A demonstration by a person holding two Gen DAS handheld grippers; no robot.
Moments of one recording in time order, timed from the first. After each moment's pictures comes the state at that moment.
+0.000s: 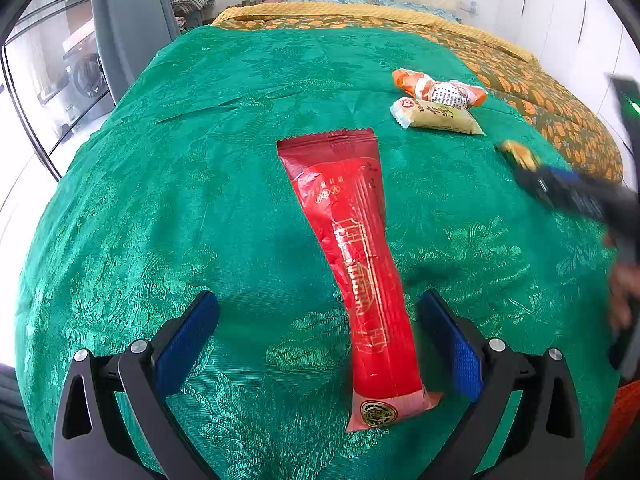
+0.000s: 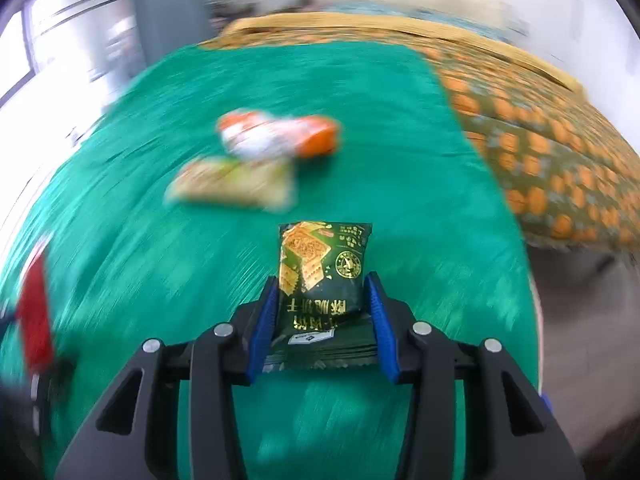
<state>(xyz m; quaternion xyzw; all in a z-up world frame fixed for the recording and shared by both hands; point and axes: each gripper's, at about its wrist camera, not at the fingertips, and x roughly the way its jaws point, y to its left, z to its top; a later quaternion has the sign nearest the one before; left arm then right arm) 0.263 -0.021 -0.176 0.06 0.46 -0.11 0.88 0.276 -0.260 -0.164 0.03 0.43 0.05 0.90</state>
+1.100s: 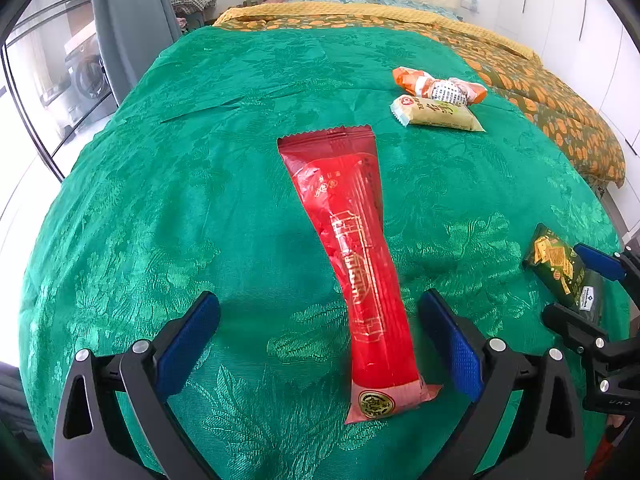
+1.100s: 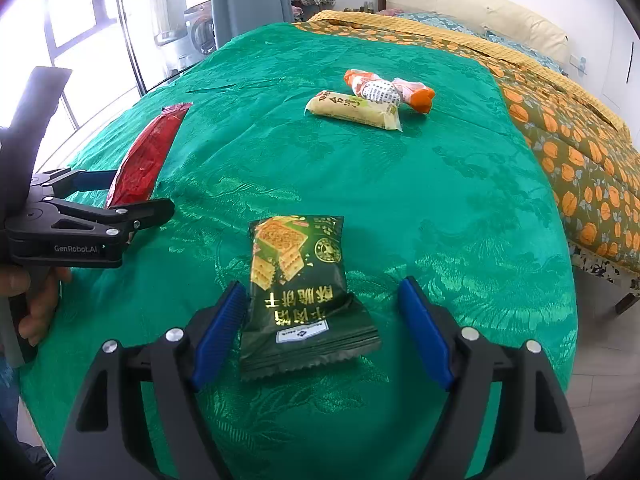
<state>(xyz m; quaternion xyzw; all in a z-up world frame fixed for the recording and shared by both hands) 0.259 -0.021 -0.176 0.07 0.46 -0.10 0.88 0.194 -0.224 -0.171 -0.02 0.42 0.13 0.90</state>
